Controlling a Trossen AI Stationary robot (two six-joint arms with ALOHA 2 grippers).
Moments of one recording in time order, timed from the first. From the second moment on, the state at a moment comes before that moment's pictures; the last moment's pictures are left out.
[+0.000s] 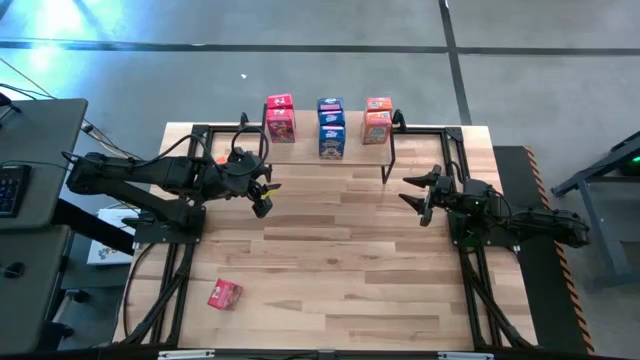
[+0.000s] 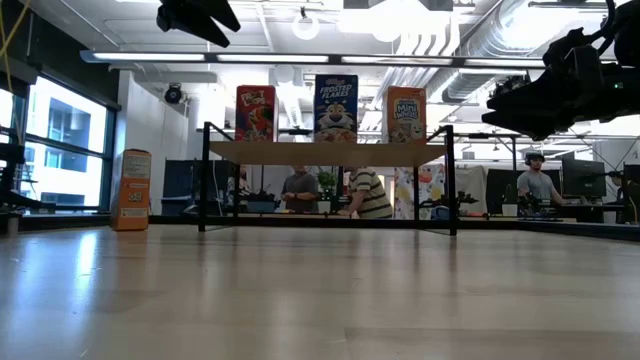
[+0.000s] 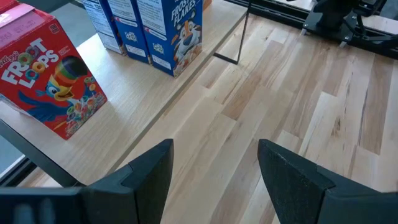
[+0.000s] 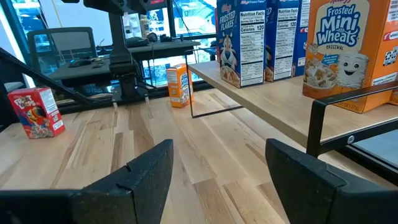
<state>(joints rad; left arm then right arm) -0.11 1.11 1.13 -0.74 -0.53 -0.41 -0.20 0.07 0.01 0.03 0.10 0.07</state>
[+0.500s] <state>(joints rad) -0.11 1.11 1.13 -0.73 -0.47 -0.53 -0.20 0.07 0.01 0.03 0.10 0.07</state>
